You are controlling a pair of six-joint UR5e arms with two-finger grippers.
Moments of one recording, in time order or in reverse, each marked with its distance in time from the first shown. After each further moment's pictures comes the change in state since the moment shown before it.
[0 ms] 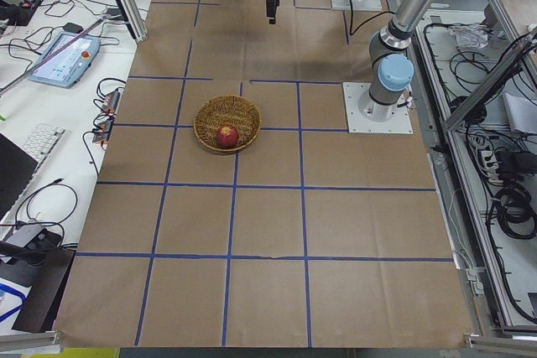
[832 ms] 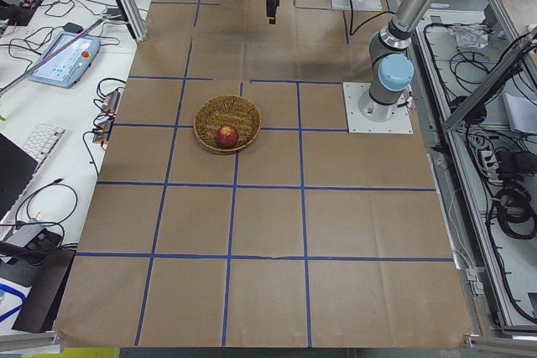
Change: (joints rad) left arm 0.000 -0.001 0.001 0.001 -0.001 -0.001; right arm 0.004 -0.024 0.000 -0.004 -0.004 -0.004
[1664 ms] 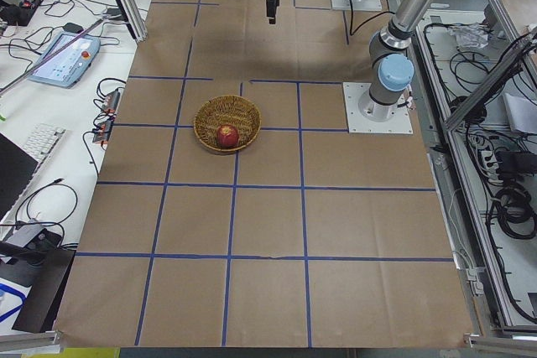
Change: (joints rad) left arm 0.000 0.000 0.000 -0.001 0.000 -0.001; right arm 0.245 -0.127 -0.316 0.445 0.007 0.323
